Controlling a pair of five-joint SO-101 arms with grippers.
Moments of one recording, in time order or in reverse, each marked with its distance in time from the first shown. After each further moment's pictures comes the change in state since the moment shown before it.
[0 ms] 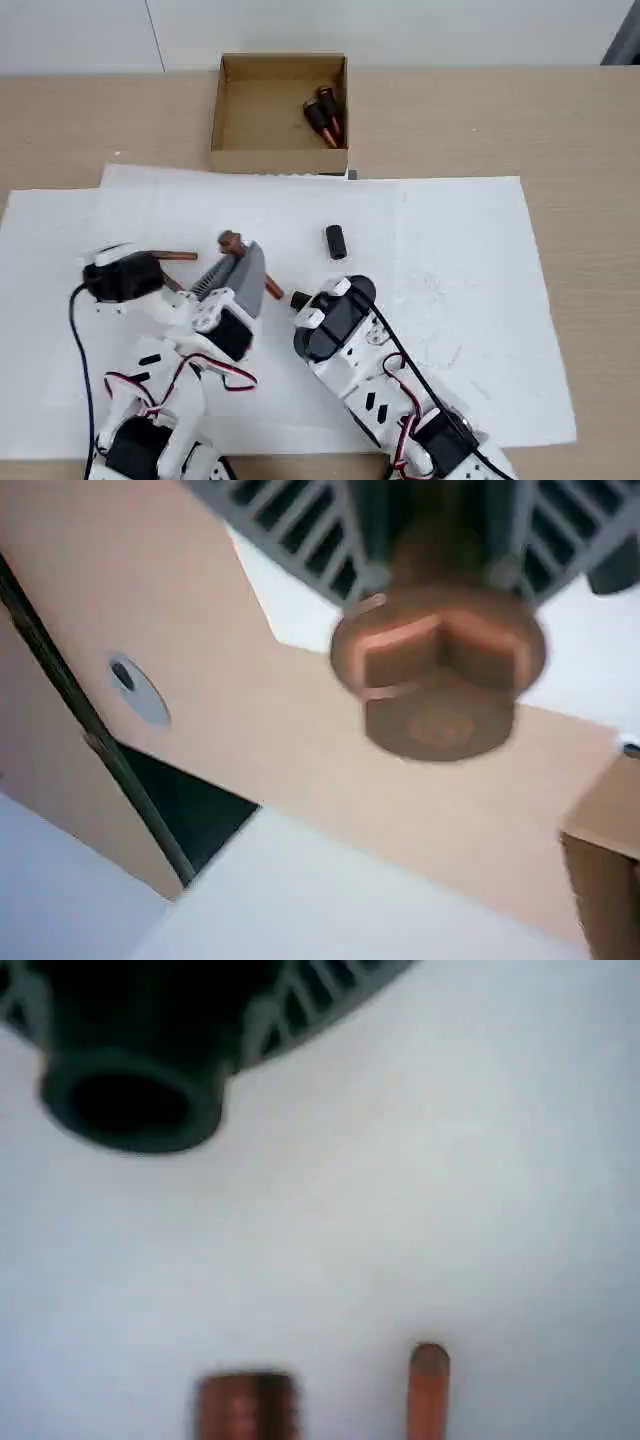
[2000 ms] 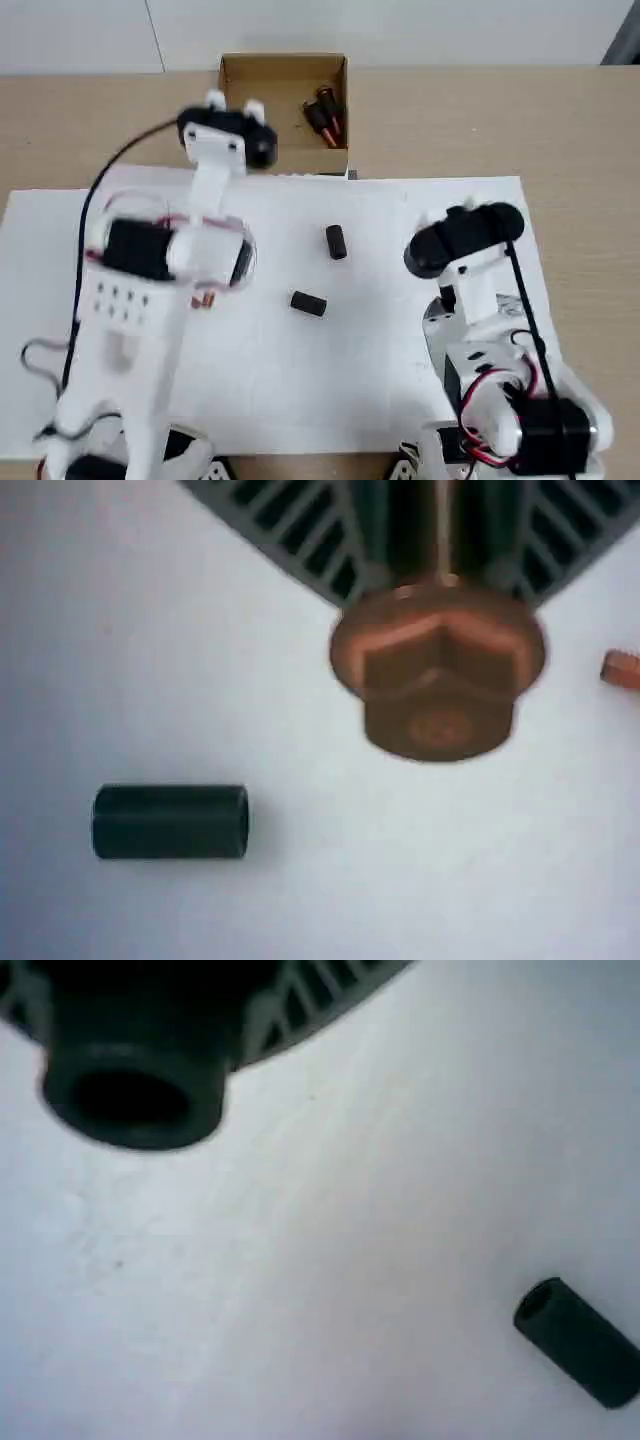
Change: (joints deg) left arm -8.1 74.0 -70.1 54.5 -42.0; right arm 37.4 33.8 -59.9 48.4 10.2
